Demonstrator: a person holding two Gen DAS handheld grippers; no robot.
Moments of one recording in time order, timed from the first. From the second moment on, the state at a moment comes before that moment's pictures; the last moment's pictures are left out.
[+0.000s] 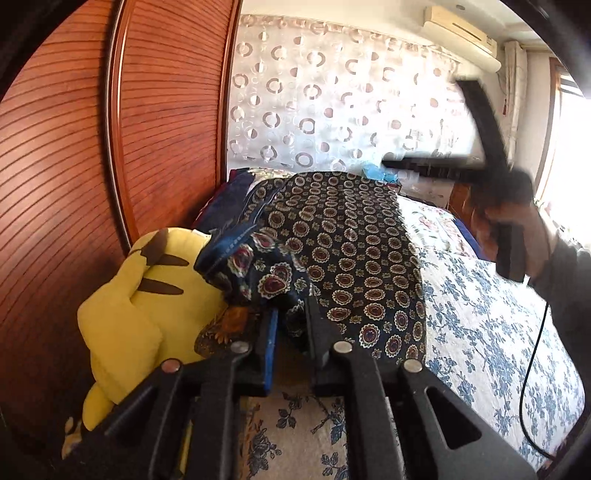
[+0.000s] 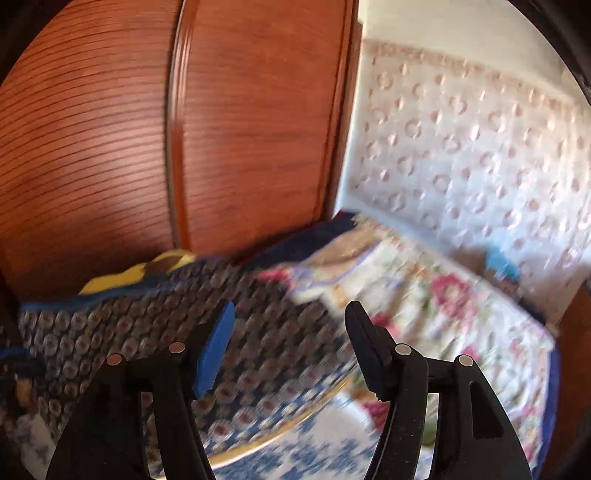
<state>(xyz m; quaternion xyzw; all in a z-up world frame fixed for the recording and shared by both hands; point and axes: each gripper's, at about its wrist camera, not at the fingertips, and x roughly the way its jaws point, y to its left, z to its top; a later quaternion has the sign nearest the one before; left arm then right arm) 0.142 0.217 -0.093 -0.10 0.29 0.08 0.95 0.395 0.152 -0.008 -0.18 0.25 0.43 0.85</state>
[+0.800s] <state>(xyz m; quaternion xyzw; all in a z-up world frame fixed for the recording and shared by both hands) 0.119 0.180 -0.056 -0.04 0.28 0.10 0.95 0.333 0.124 -0.031 -0.11 0.29 0.43 0.85</state>
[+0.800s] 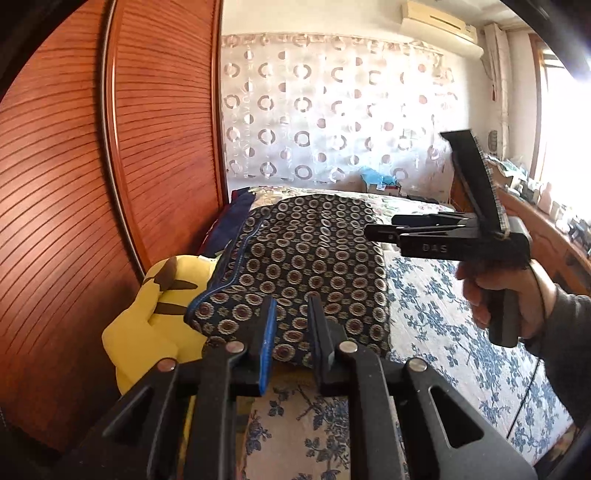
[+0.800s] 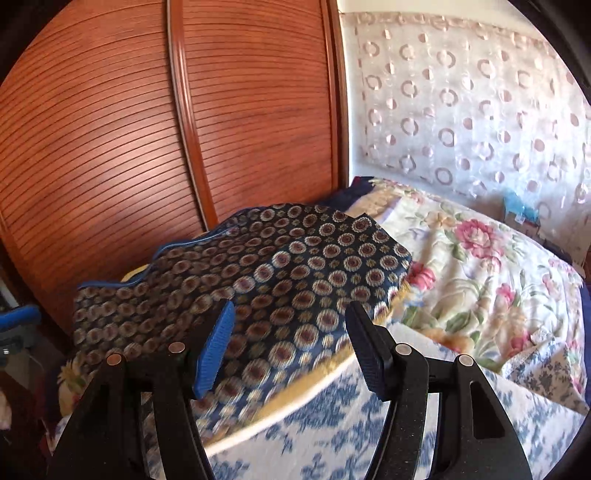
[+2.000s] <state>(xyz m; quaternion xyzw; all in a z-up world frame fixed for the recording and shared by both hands) 0.096 0.028 -0.021 -0.01 0.25 -0.02 0.97 0.145 -0.134 0.024 -0.02 0.23 0.21 0.95</state>
